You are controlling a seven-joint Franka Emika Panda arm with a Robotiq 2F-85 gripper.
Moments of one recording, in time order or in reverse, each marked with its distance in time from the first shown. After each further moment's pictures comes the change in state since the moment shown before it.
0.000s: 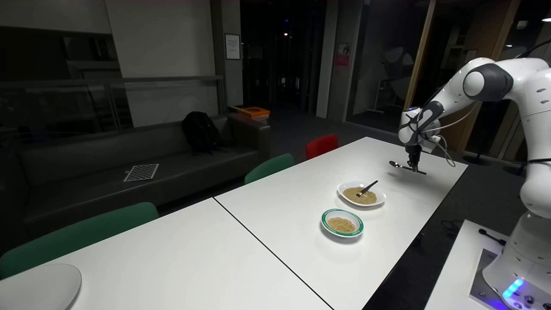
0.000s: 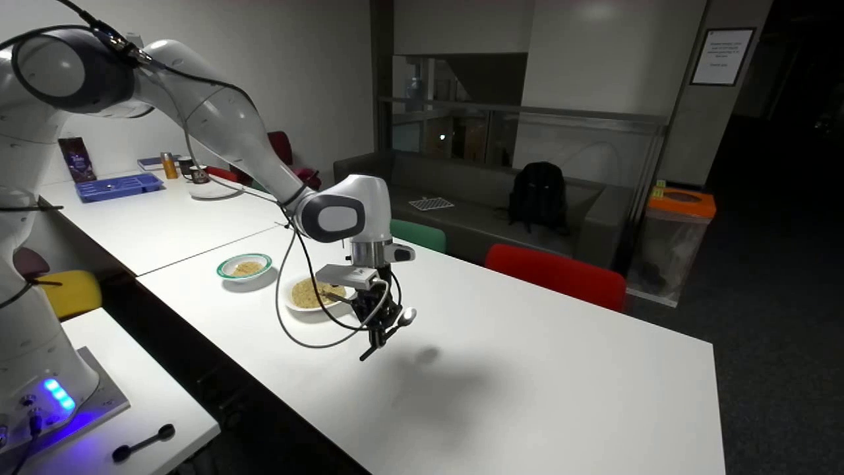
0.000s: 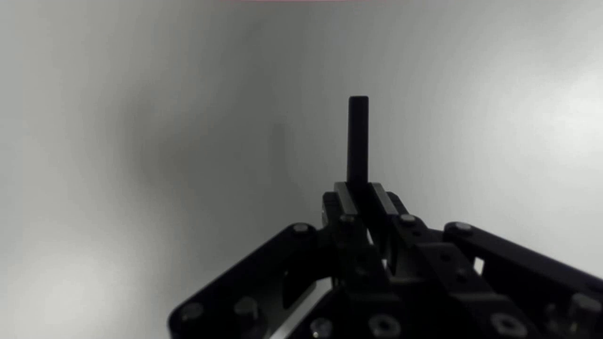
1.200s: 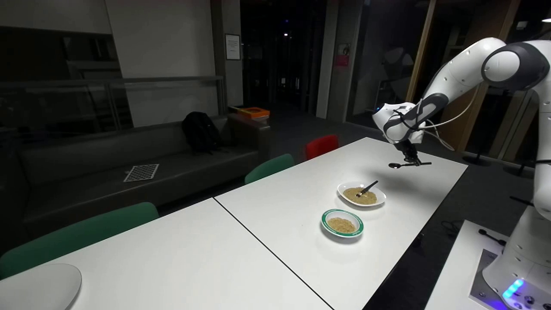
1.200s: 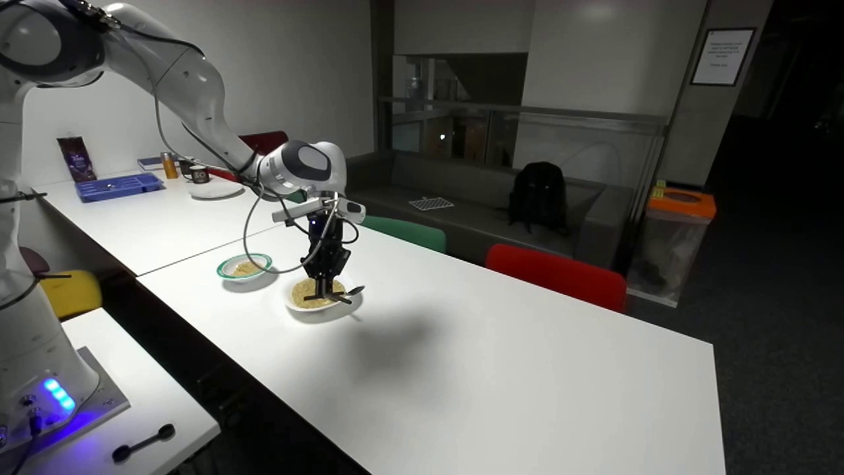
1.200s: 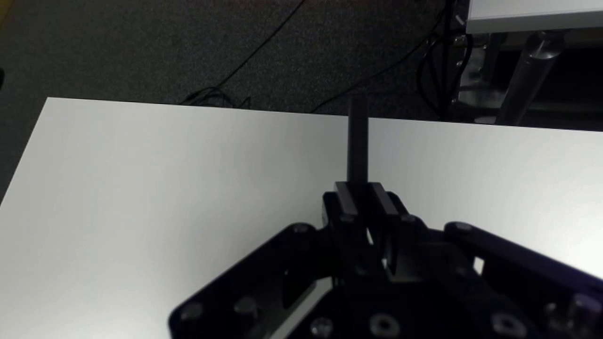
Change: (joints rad) arm 0.260 -0.211 0.060 -0.119 -0.373 -0.494 0.319
